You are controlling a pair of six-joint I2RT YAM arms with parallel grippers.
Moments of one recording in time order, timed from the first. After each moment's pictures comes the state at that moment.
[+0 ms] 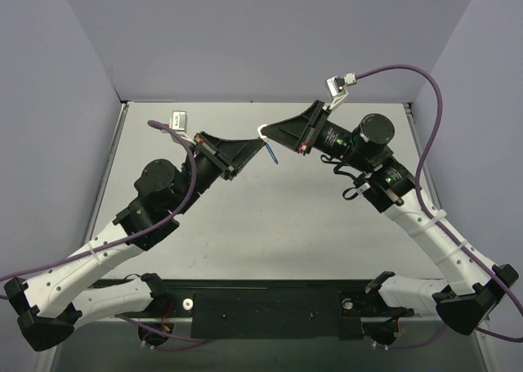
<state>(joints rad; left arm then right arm) -0.90 0.97 1.09 0.12 -0.16 -1.21 0.64 1.17 1.28 0.08 -0.43 1.07</state>
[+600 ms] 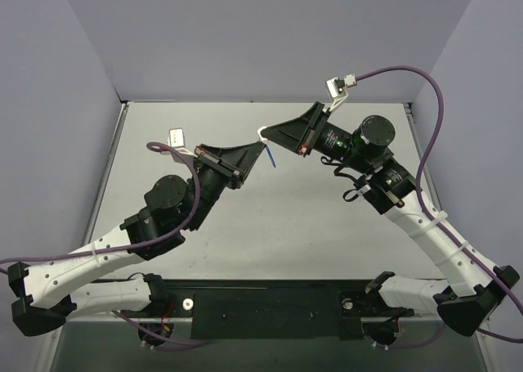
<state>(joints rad) -1.12 0.97 1.08 0.12 -0.57 -1.29 0.65 1.16 1.27 0.08 -0.43 1.05</state>
